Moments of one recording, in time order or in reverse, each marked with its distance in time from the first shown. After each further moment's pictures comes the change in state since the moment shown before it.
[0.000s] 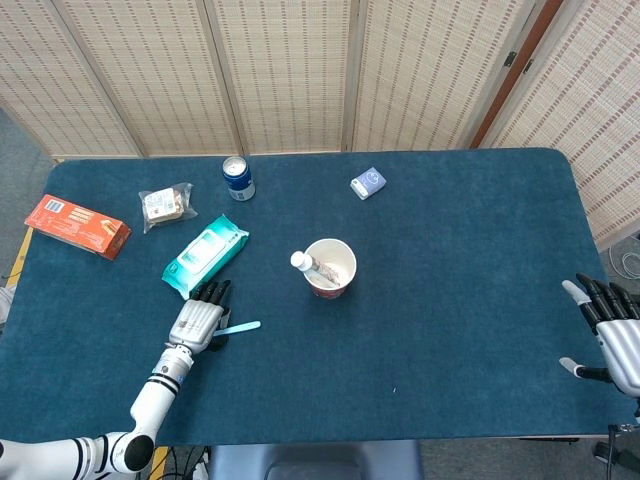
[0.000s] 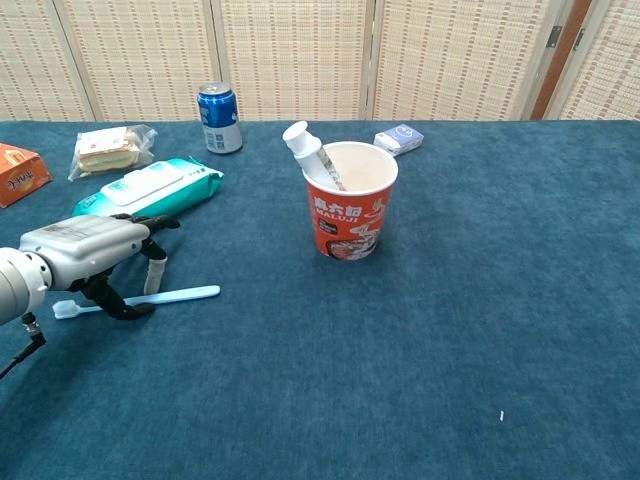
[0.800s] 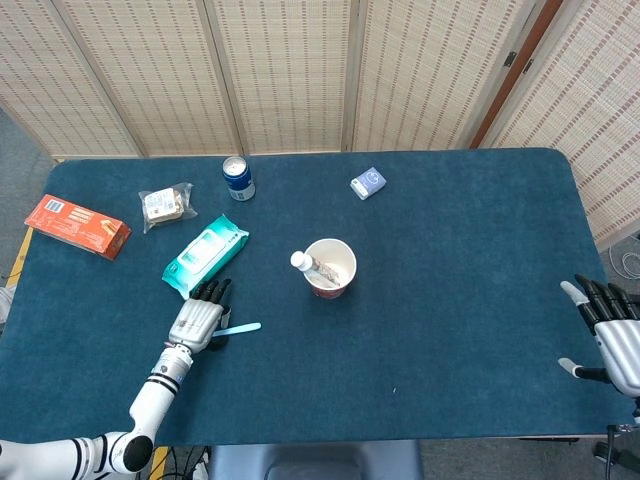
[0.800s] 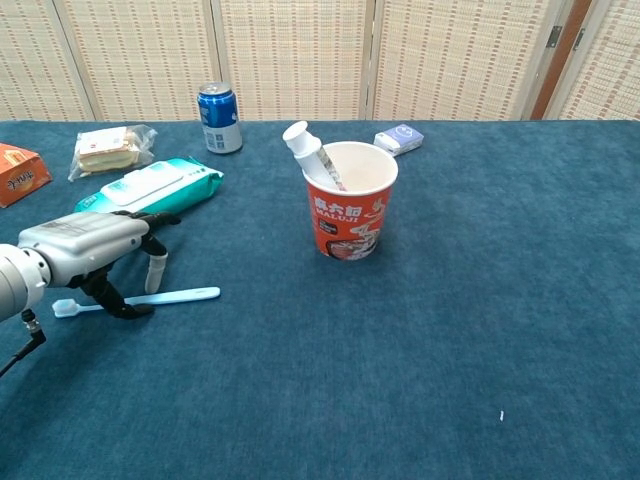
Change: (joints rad) left arm 0.000 0.005 -0.001 -0.006 0.017 0.009 -0.024; right arm 0.001 -0.003 -0.001 0.000 0.000 -0.004 -0.007
